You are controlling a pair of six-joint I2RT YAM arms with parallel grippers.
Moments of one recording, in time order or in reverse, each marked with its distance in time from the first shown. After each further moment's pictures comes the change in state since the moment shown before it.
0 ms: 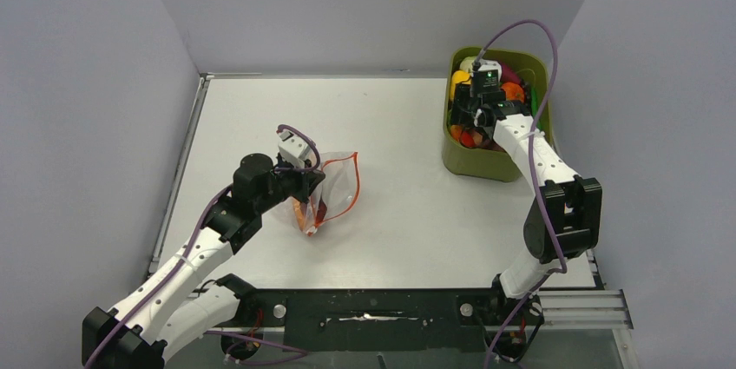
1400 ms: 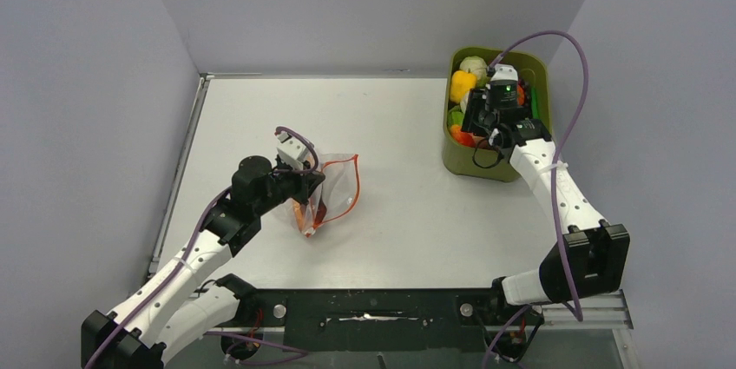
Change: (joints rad) left arm 0.000 -0.020 -0.017 0.013 0.006 -0.018; right arm 0.011 -0.276 -0.154 -0.006 -0.045 0.013
